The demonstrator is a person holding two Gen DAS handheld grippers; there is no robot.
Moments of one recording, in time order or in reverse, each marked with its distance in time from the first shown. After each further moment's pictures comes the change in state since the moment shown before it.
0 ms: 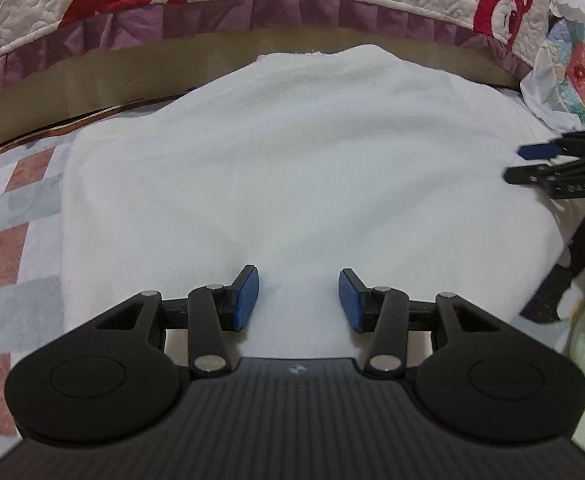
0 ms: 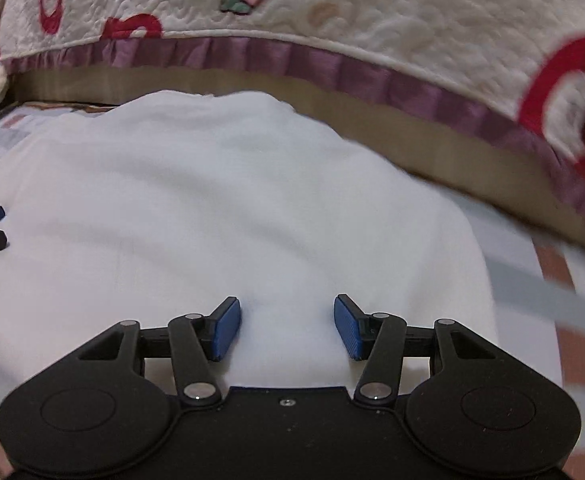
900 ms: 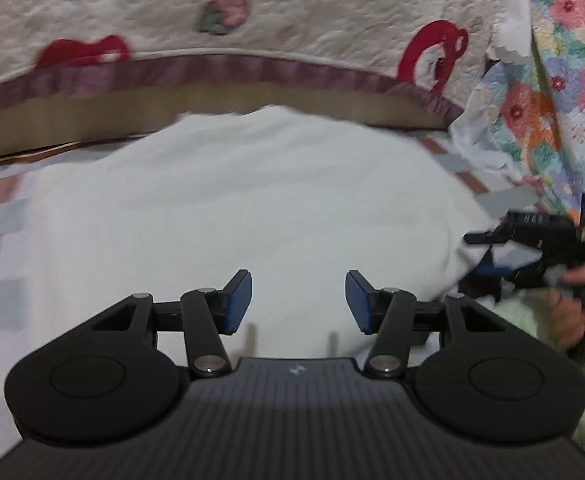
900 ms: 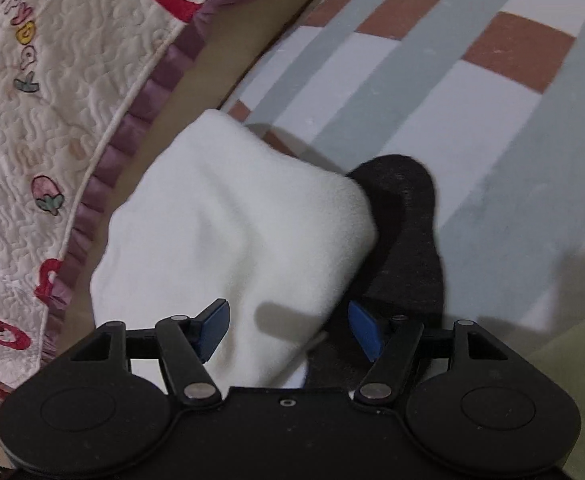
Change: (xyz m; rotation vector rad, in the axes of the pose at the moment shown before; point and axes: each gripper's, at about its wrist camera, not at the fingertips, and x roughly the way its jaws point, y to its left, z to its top) left arm -0.038 -0.063 0.015 -0.036 -0.131 -0.202; right arm -0.034 -0.071 -0.095 1.101 -0.061 0.179
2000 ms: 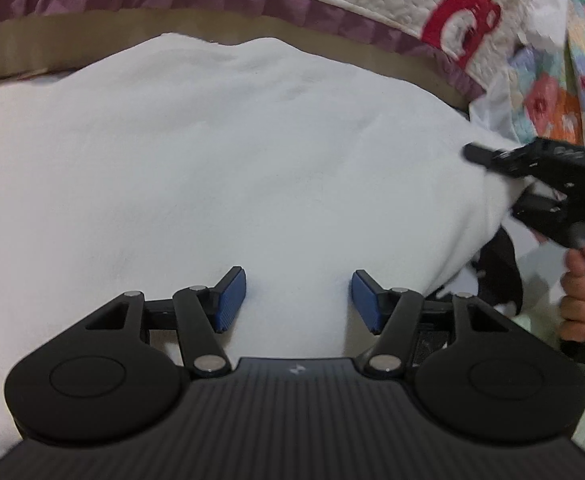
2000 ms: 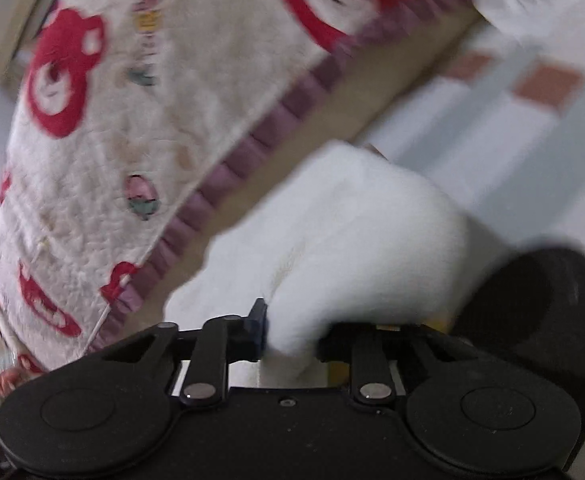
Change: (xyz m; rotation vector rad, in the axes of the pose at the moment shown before) left arm 0.058 -0.001 -0.028 -0.139 0.088 0.054; right arm -0.007 0.089 0.007 -0.279 -0.145 0.185
